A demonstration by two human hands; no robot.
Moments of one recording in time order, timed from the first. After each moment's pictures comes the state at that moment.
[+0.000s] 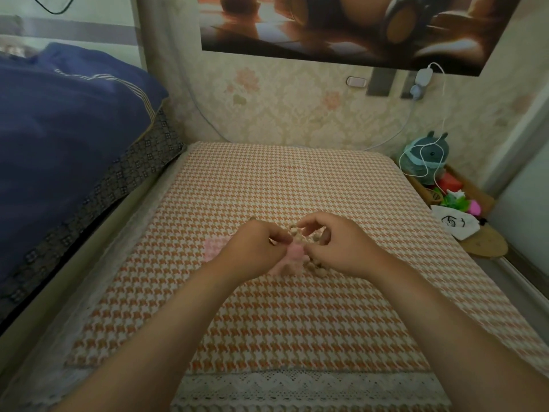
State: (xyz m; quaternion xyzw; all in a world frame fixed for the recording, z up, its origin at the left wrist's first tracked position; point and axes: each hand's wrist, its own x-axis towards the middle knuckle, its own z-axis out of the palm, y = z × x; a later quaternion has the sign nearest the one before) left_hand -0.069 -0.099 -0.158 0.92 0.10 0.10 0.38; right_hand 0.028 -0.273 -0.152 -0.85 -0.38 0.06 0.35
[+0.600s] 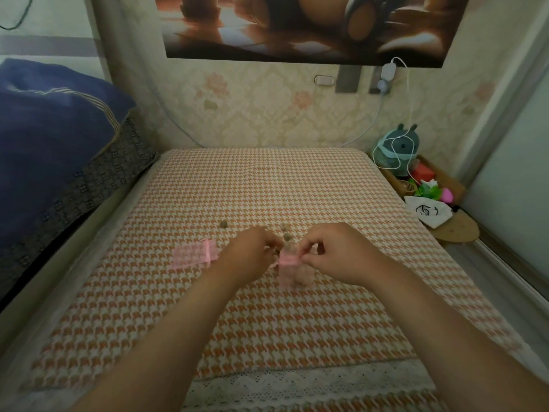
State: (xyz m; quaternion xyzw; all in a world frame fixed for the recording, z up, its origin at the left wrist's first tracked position) left_hand -0.026 -0.137 -0.182 0.95 0.06 0.09 0.30; right_hand 0.034 -0.332 -0.145 -0.88 -0.41 0.03 0.23
